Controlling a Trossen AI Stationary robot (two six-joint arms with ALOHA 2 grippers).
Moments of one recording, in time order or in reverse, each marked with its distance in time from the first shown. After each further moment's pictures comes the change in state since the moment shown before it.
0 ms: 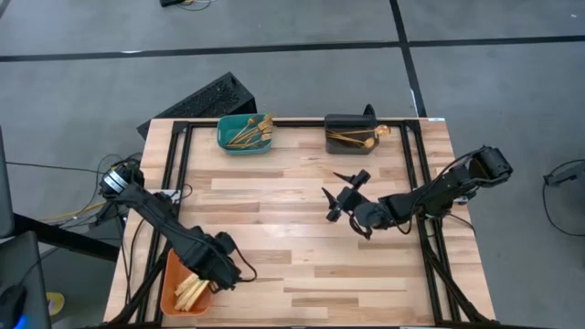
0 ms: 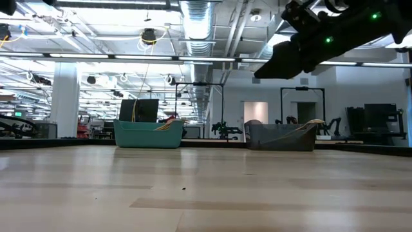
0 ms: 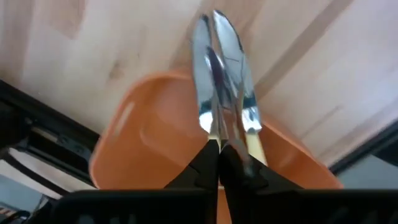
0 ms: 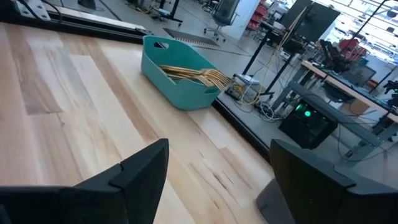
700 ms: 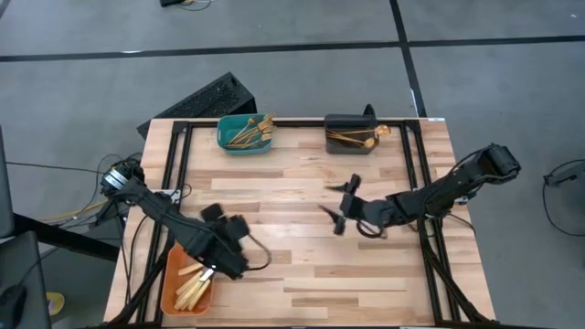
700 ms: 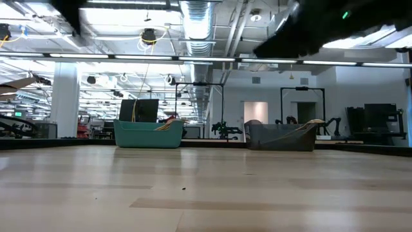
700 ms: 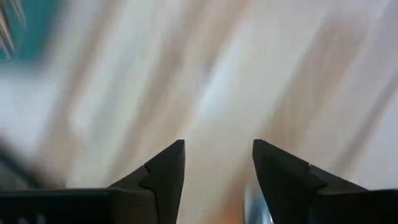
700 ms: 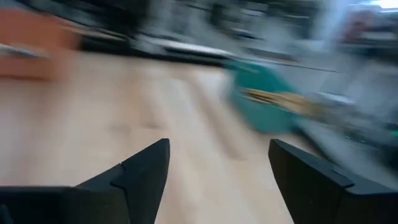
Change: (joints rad) left arm 0.075 -0.003 0.092 -0.038 -0.511 0.172; right arm 0.021 -0.095 0.000 -0.027 -0.306 0.004
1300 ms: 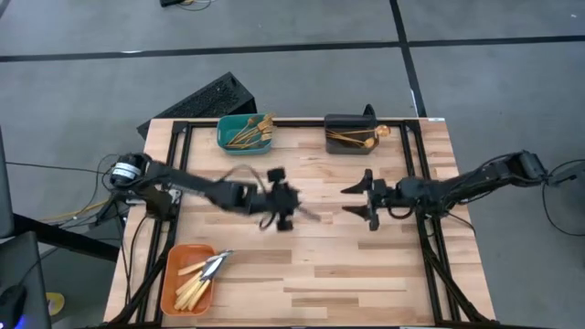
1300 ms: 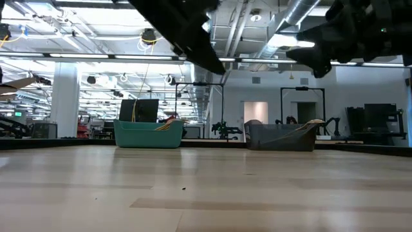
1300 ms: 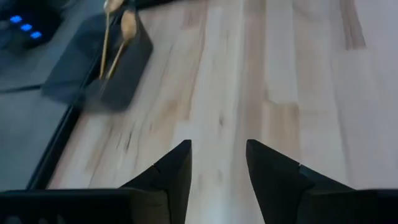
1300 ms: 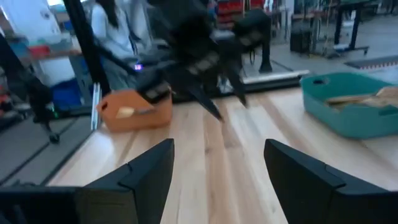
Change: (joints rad) left arm 0.434 0.002 -0.289 1.190 -0.100 1.128; right arm -0.190 -0.447 -0.377 0.200 -0.620 0.206
